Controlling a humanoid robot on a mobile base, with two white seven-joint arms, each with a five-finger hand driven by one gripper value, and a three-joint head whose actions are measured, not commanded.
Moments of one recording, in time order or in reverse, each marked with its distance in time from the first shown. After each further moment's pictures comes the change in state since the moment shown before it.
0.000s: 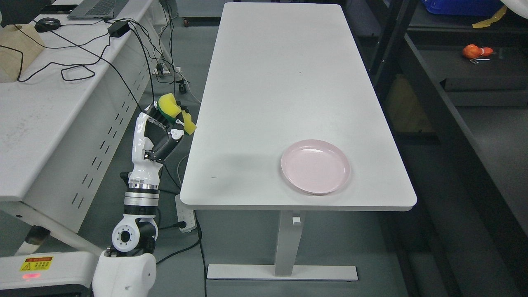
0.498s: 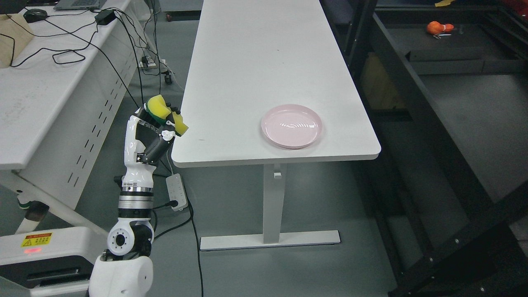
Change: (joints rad) left arm 0.015 -0.002 0.016 -0.015 0.020 0.002 0.001; right arm 0.000 0.000 0.000 0.000 0.000 0.000 0.000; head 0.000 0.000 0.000
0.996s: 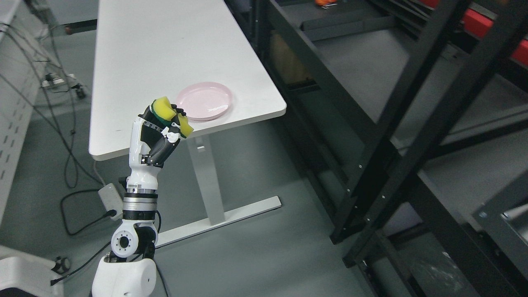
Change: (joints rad) left arm 0.015 -0.001 -0.031 -0.011 0.003 -0.009 0.002; right arm 0.000 0.000 0.000 0.000 0.000 0.000 0.000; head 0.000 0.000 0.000
